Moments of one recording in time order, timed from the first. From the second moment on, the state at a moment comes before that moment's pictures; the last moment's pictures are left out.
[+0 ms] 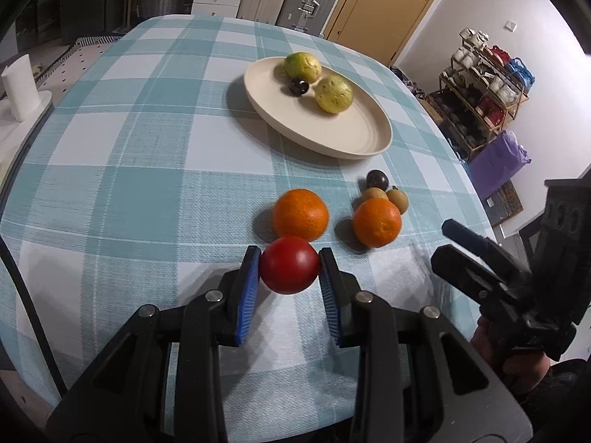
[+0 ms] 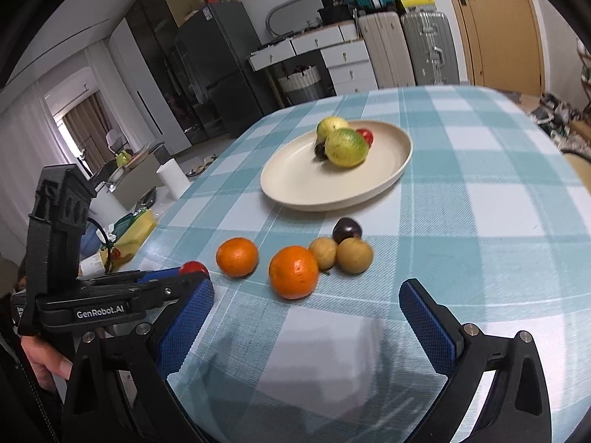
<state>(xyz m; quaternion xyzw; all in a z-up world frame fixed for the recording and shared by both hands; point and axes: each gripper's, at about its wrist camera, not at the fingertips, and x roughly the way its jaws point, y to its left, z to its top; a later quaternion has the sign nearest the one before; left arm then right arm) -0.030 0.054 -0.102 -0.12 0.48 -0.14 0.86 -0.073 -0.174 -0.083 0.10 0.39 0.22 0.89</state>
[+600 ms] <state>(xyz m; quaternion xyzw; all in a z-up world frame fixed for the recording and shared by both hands) -0.019 0.071 -0.118 -0.13 0.49 -0.13 0.85 -0.046 -0.147 -0.104 0.12 0.43 0.23 0.86</state>
